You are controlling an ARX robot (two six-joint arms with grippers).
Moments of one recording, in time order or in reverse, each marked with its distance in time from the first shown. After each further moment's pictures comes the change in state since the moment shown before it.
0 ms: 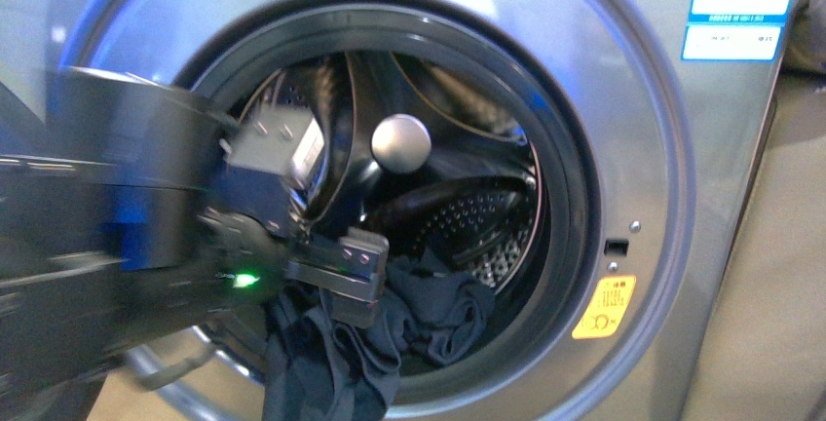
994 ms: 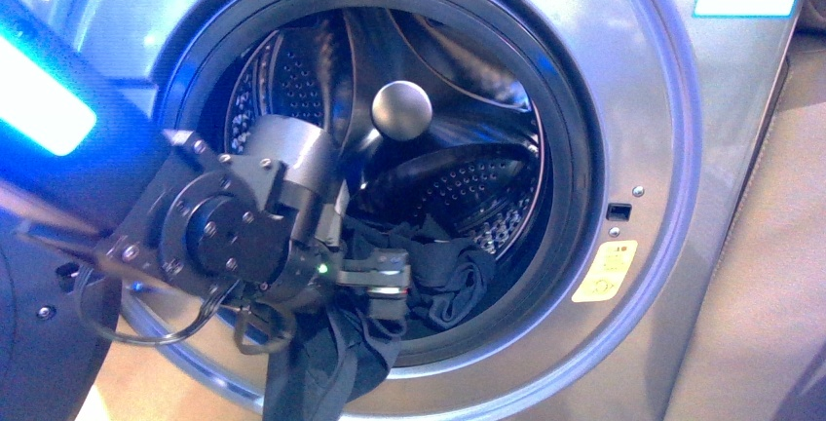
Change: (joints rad) left arm -0.026 0.269 0.352 -0.443 -0.078 -0.307; right arm 0.000 0.000 0.000 0.000 0.000 0.000
